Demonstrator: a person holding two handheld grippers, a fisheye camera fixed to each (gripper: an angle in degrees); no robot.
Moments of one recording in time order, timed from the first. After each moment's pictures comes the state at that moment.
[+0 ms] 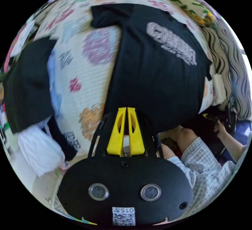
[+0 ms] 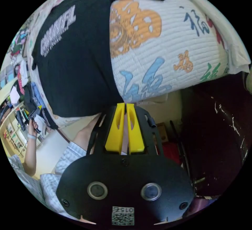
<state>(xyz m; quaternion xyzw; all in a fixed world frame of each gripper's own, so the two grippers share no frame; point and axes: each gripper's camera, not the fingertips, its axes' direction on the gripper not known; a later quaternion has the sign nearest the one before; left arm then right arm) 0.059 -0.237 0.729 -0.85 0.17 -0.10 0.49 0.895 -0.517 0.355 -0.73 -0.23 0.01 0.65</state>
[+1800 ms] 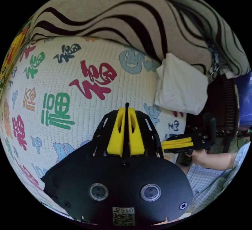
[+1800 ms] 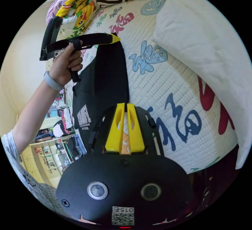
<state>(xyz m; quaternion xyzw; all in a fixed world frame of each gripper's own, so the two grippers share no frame) 0.745 -0.377 1.097 -0.66 0.60 0.10 0.44 1.029 -0.632 0.461 -0.56 -0.35 0.26 0.71</state>
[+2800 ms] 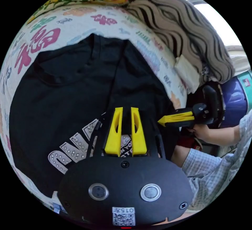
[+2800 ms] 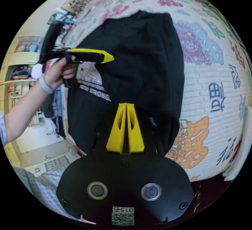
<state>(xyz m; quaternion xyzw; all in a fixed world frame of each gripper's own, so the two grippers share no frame) 0.409 -0.356 1.090 -0.75 0.47 -0.02 0.47 0.709 -0.680 0.377 -0.61 -0.39 -0.08 0.68</state>
